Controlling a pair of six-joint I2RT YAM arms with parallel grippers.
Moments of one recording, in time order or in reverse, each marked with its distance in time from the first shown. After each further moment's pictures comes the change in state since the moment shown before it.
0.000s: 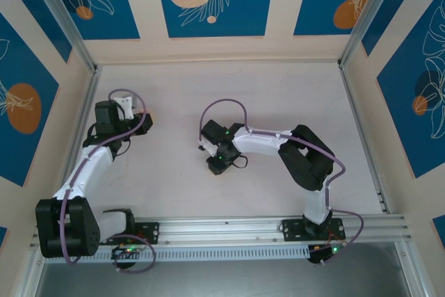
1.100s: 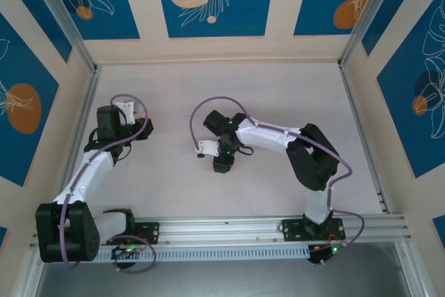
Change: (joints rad) left arm -0.008 -0.035 -0.058 0.007 -0.023 0.026; right arm -0.048 -0.019 0.107 -0.167 -0.077 -0.784
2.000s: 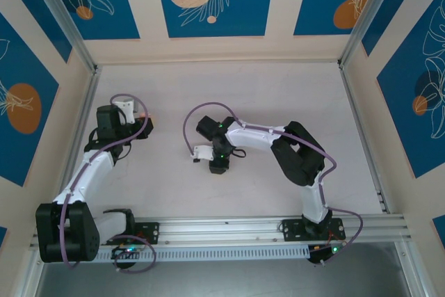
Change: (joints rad) left arm 0.000 0.000 0.000 0.020 0.000 0.000; right arm 0.040 0.110 0.049 -0.002 0.039 0.028
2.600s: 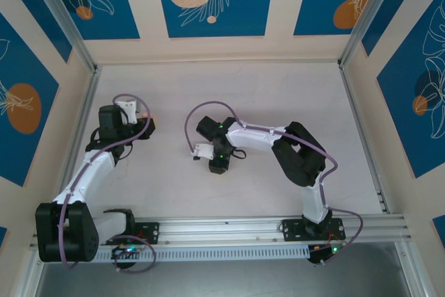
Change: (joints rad) left arm -0.025 0.000 0.000 -0.002 -0.008 0.016; right arm 0.003 -0.010 -0.011 0.006 0.032 0.128
